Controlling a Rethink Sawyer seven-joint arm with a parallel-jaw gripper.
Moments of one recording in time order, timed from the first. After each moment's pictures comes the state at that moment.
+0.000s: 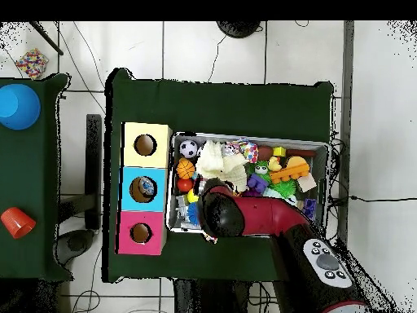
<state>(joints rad) -0.51 -0.68 0.28 1.90 -0.33 0.16 1.86</state>
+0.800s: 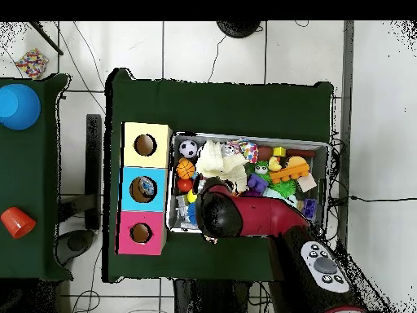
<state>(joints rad) -0.49 -0.70 0.26 1.90 -0.31 0.16 1.86</state>
